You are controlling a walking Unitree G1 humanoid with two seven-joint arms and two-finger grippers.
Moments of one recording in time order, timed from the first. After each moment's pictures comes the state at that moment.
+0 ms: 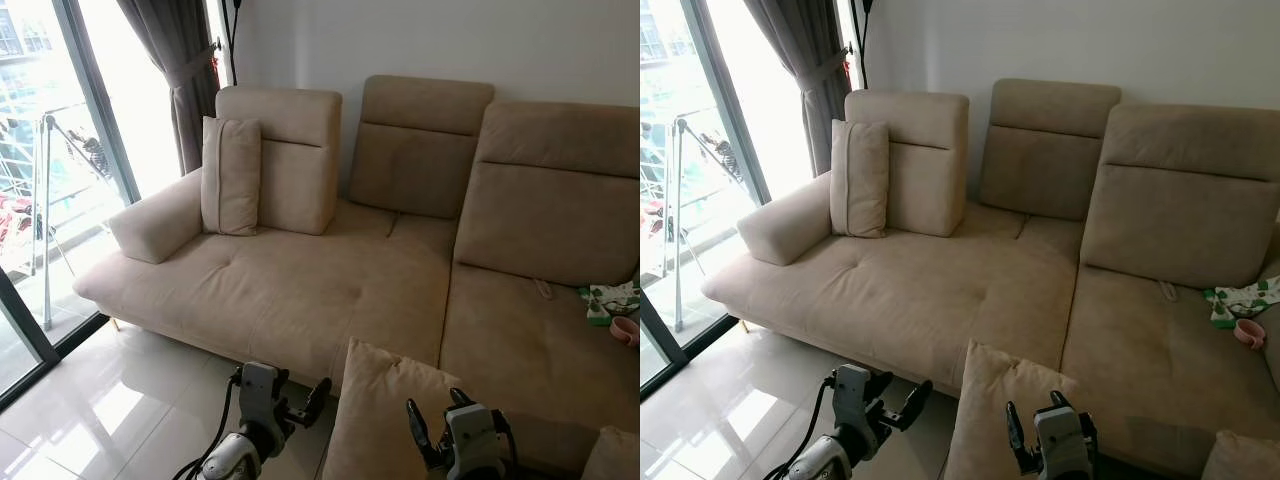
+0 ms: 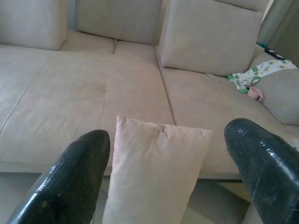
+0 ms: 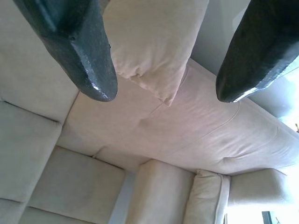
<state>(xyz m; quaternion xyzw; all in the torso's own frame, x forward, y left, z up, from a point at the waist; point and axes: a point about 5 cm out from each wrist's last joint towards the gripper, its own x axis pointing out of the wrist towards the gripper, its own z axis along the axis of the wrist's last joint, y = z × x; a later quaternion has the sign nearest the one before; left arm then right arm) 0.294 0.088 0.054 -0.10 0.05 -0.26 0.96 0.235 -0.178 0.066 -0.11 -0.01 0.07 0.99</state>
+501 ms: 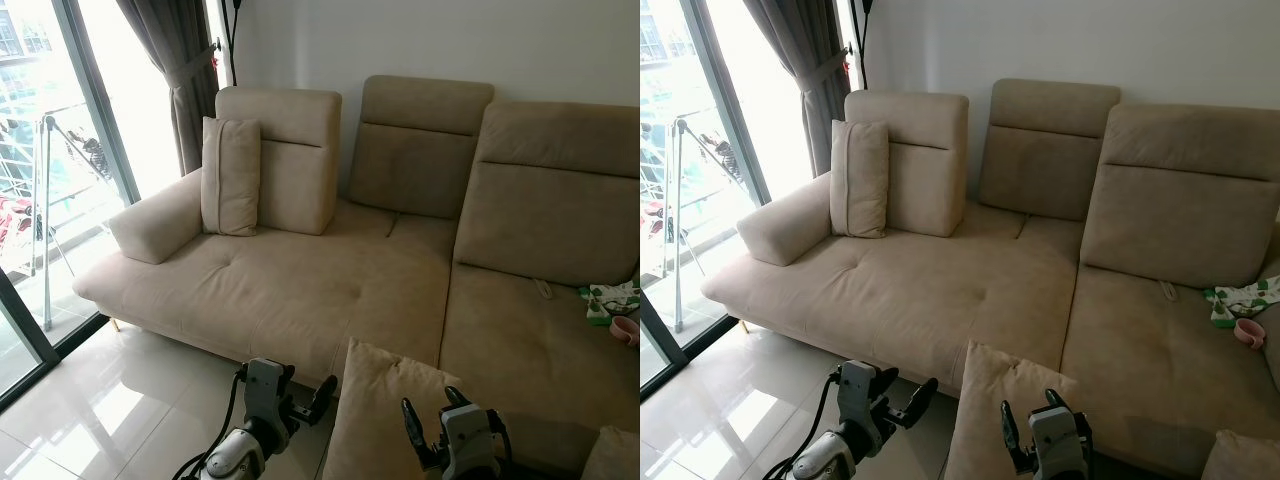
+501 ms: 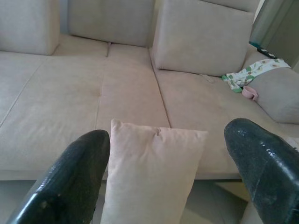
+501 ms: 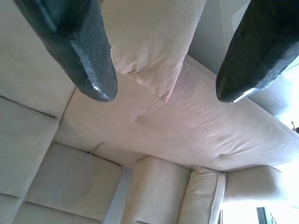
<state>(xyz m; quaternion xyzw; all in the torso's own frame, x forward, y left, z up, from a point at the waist) 0.295 0.085 0.059 -0.10 0.05 -0.27 0.96 0.235 -0.173 0.066 -0.11 -0.02 0.07 0.99</state>
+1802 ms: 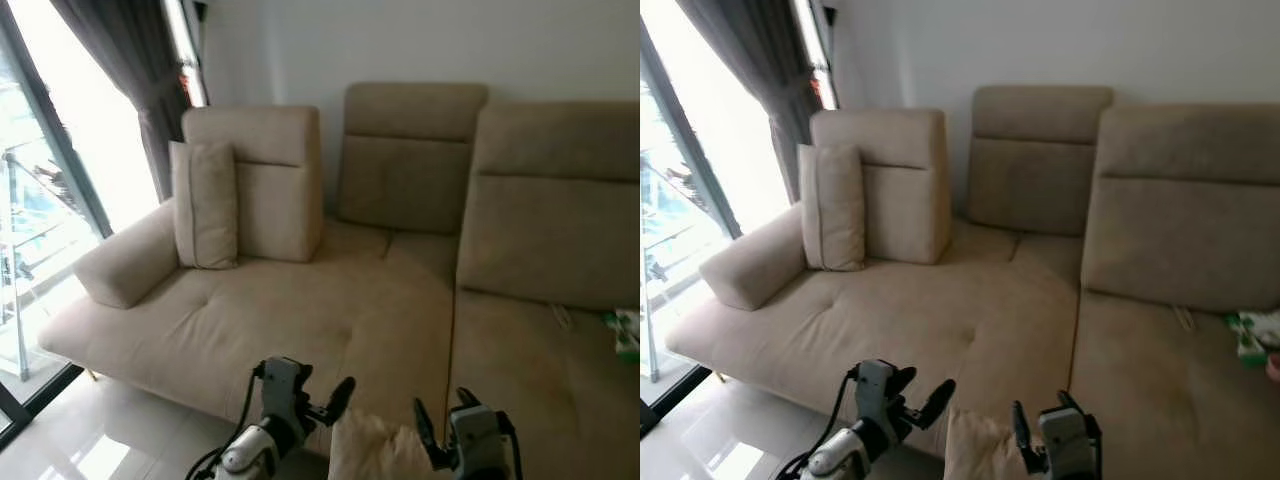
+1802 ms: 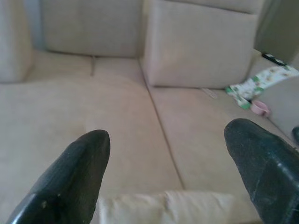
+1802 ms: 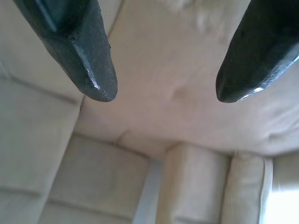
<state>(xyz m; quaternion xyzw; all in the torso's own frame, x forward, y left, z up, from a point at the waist) 0.296 0.070 0.063 -0.10 0.05 -0.30 0.95 0.238 -0.179 0.066 -0.12 -0.02 0.05 0.99</state>
